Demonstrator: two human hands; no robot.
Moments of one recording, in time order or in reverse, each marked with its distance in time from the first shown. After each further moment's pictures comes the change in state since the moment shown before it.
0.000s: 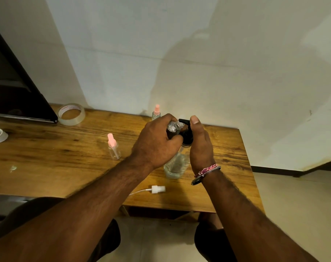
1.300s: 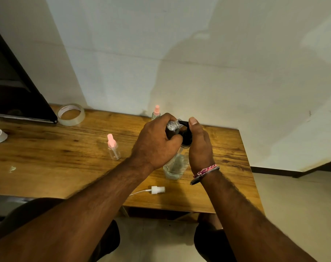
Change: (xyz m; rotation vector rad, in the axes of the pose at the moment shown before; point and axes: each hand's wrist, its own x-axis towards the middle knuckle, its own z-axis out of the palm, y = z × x) left_hand 0.001 -0.005 0.002 -0.064 0.036 0.055; right_hand 0.003 0.006 0.001 0.042 0.018 0.009
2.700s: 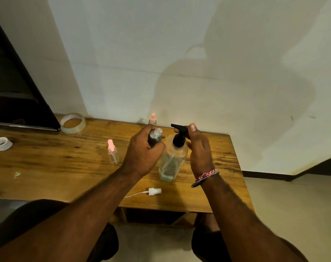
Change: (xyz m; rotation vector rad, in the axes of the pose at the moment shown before) left_hand -0.023 -0.015 -0.009 -0.161 0.106 -0.058; right_hand -0.006 0.003 -0.023 -0.090 0.026 -0.130
